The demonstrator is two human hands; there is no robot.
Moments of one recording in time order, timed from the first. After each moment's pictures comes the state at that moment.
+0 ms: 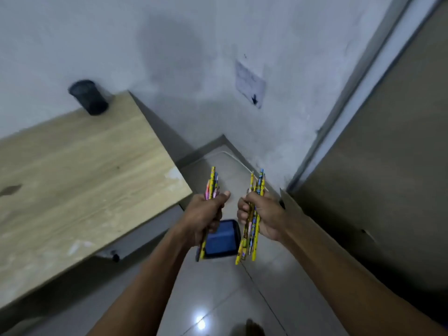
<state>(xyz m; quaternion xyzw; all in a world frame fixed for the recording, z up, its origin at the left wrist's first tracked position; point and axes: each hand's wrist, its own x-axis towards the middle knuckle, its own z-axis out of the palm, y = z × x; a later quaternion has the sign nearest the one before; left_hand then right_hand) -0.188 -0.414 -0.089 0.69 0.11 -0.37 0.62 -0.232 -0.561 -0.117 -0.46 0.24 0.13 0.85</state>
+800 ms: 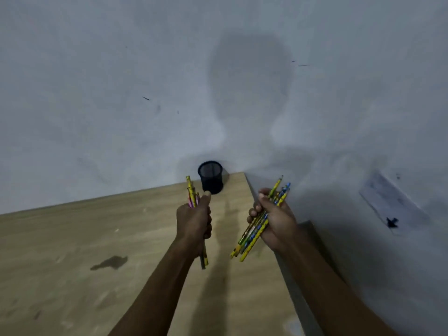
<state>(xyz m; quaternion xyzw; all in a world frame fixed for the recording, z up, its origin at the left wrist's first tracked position) 0.141 -0.177 0.001 0.63 0.25 0.00 0.73 0.155 -0.334 -0.013 -0.39 0.16 0.08 0.90</state>
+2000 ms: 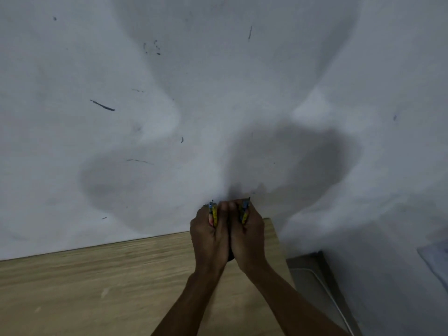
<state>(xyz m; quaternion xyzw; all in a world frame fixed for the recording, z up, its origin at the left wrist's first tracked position) 0.400 -0.132 -0.132 0.74 0.11 0.23 0.62 0.408 -0.201 -0.126 -0.74 0.01 -0.12 0.66</state>
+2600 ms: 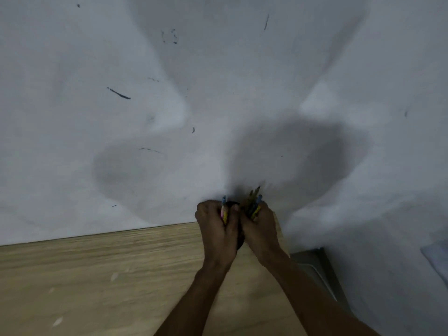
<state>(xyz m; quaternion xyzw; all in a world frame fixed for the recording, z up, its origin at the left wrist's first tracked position) 0.393 -0.135 -0.144 0.79 0.11 0.18 0.58 0.414 -0.223 -0.142 -0.77 0.10 0.02 0.62</state>
